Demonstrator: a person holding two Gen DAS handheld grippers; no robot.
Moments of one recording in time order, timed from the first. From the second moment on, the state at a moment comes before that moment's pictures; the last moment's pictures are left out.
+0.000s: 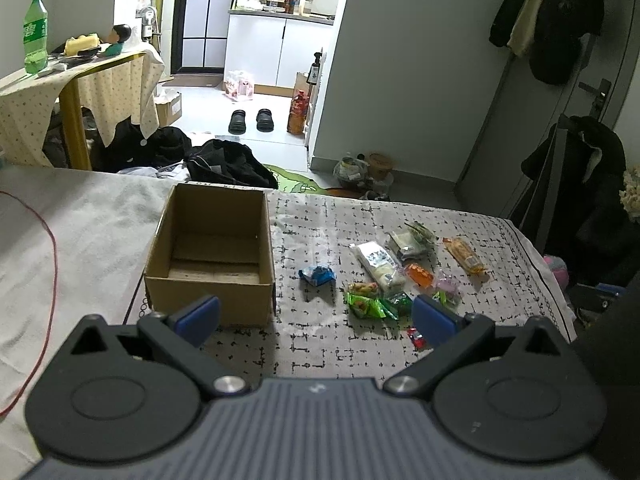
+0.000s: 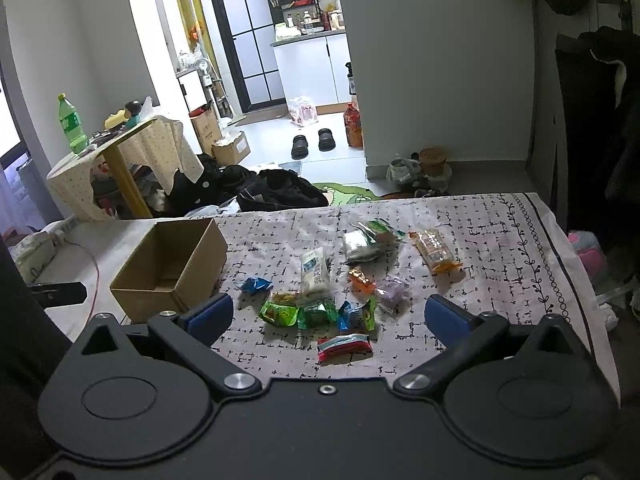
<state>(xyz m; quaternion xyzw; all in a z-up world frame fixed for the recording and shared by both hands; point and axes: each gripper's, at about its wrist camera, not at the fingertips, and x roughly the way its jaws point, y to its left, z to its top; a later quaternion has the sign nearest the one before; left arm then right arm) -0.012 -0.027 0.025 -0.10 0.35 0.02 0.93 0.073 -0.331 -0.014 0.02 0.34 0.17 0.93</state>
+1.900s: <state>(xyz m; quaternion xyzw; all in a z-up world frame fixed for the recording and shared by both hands) -0.002 -0.012 0.014 -0.12 0.37 0.00 0.92 0.076 -0.328 -0.020 0.02 0.34 0.16 0.93</state>
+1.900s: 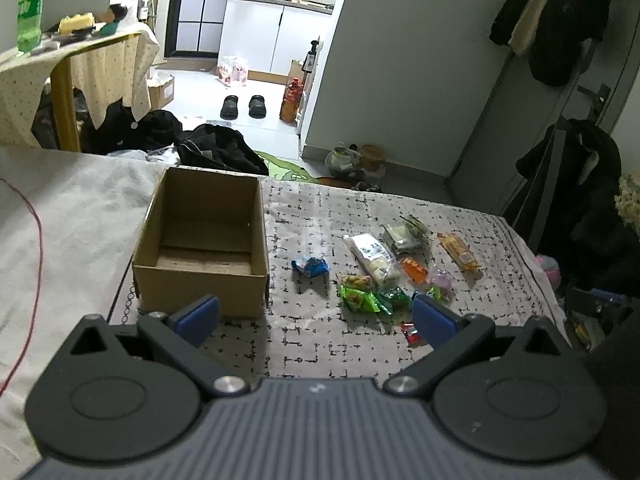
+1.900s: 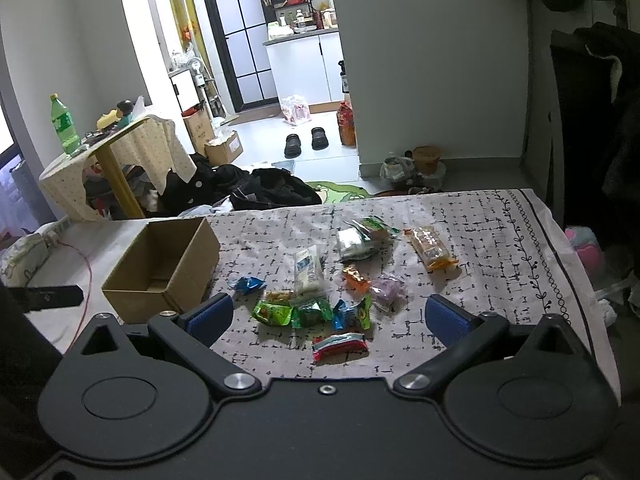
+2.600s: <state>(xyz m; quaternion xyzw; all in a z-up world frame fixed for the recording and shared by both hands) 0.062 -0.016 -0.013 -0.07 0.40 -0.08 0.91 0.106 -0.326 -0.051 0.02 0.37 0.15 0.92</state>
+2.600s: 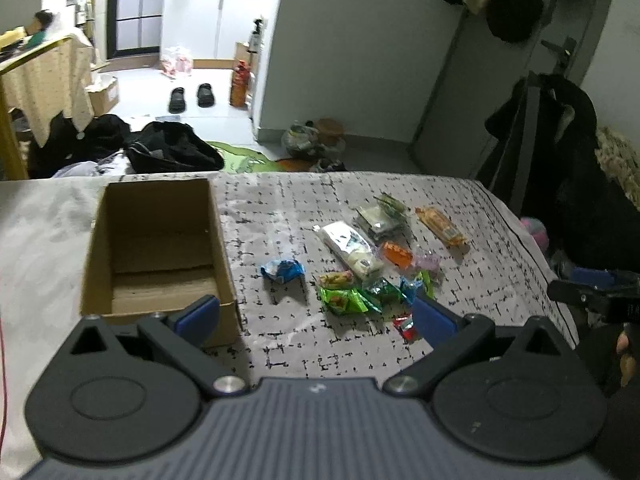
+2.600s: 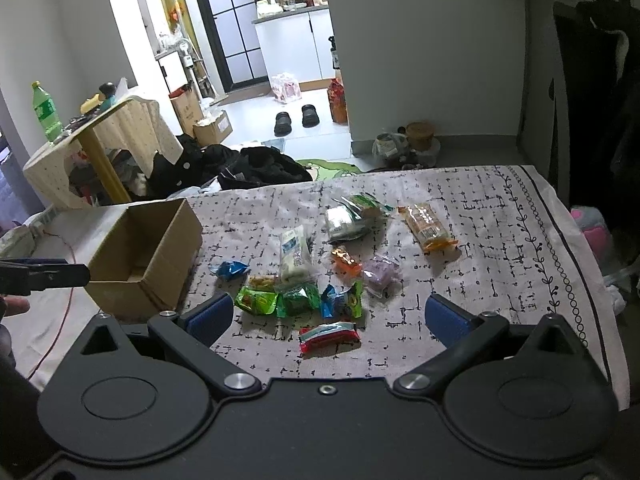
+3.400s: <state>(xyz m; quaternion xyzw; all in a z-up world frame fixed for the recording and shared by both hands) 0.142 -0.055 -0.081 0.00 0.44 -0.17 0.88 0.149 -0.317 -0.116 0.06 0.46 0.13 0.87</state>
